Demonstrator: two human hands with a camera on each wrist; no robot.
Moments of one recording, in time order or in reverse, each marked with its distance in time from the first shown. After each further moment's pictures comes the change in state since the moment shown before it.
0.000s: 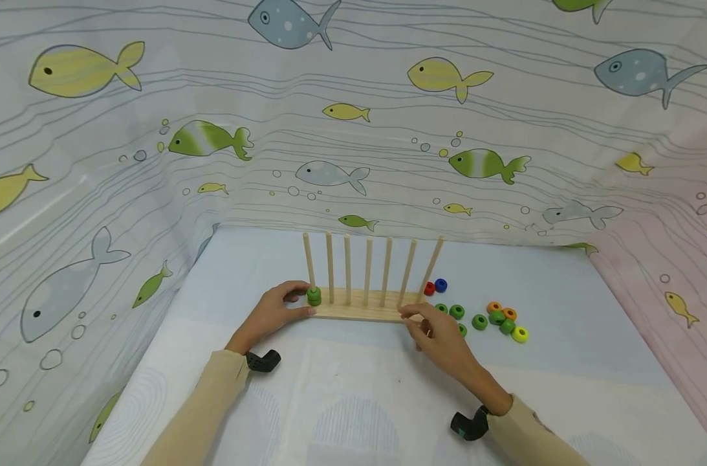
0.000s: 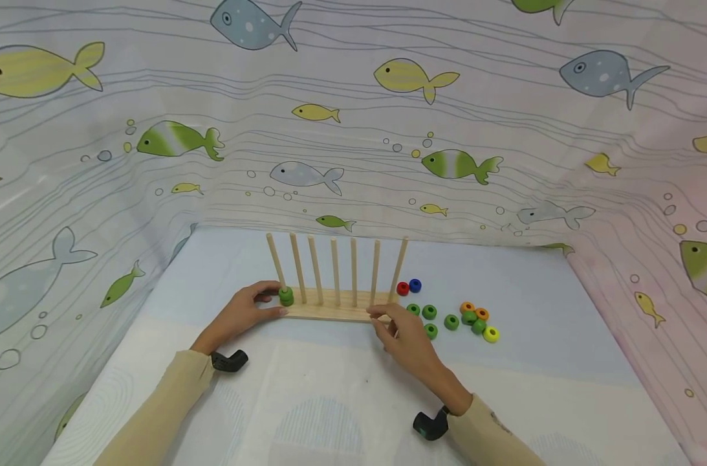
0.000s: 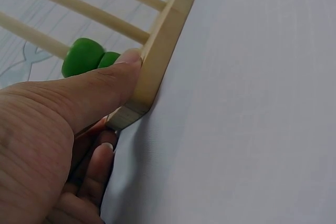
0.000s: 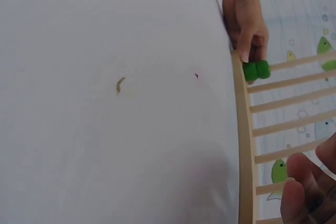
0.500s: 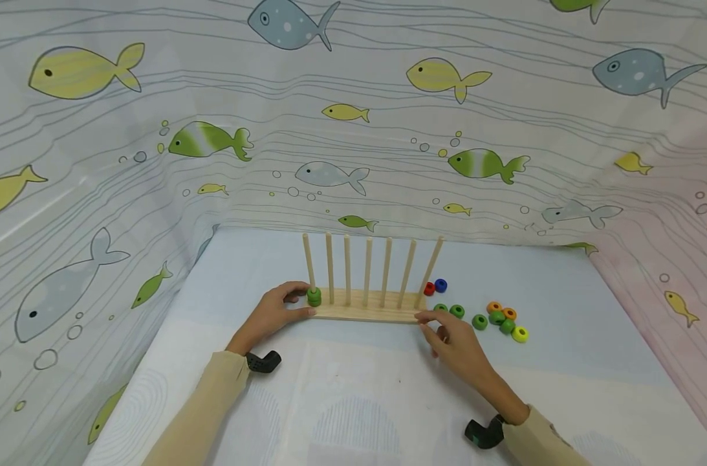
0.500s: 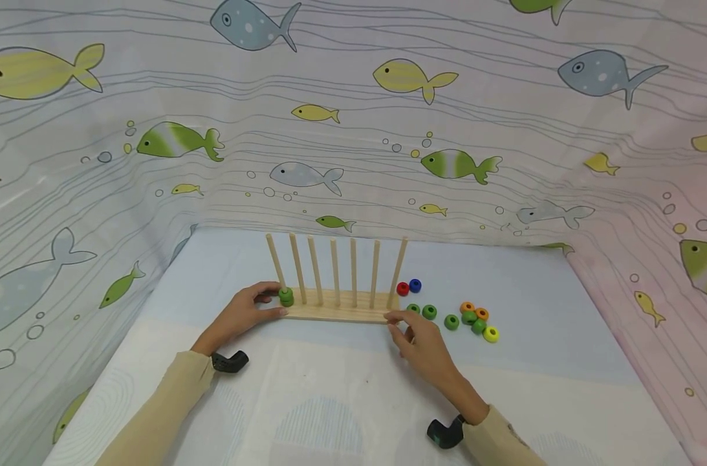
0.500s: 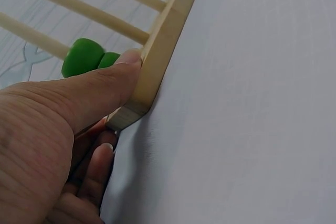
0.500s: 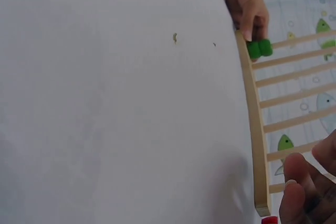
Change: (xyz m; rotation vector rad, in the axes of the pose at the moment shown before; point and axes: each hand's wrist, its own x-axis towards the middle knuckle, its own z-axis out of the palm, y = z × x) left_hand 0.000 0.000 0.001 -0.006 -0.001 -0.003; right_hand -0.020 0.020 -0.013 -0.054 0.041 0.087
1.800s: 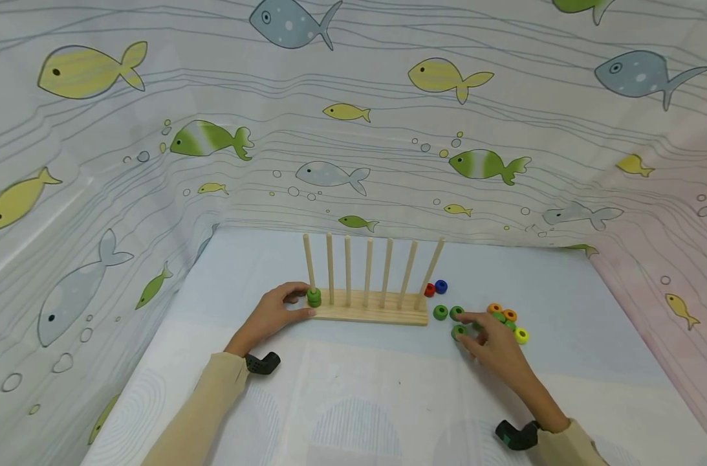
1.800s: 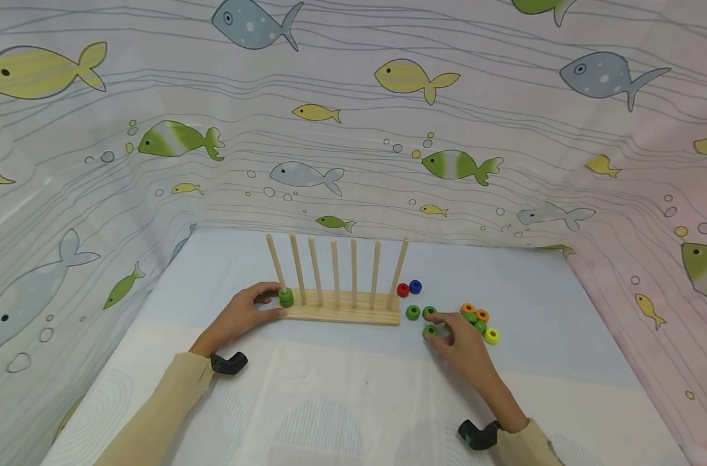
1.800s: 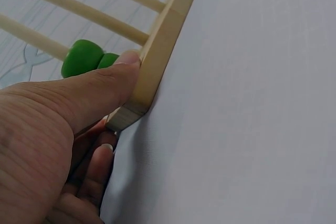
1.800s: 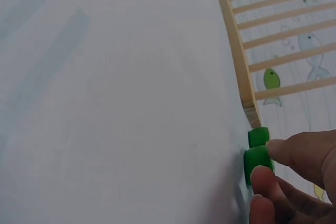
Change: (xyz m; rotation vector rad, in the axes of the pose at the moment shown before) left_hand -0.002 -0.003 0.001 -0.031 -0.001 -0.012; right_hand -0.016 0.040 -0.050 -0.176 0.016 0.148
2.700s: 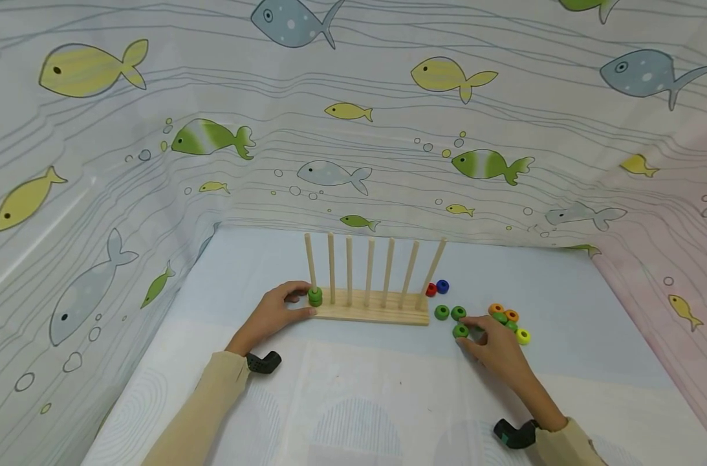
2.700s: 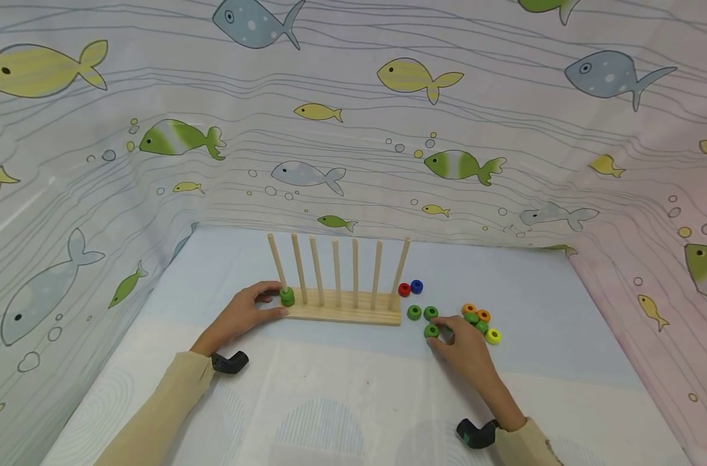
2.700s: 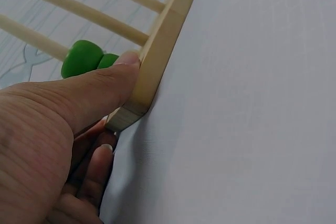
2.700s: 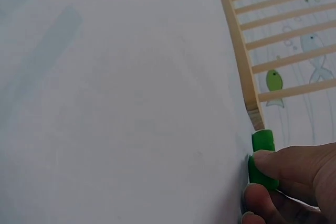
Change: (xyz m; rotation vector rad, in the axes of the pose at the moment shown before) left_hand 0.001 -0.001 -0.001 0.014 0.002 0.014; right_hand 0.003 -0.002 0.001 -0.070 -0.030 0.104
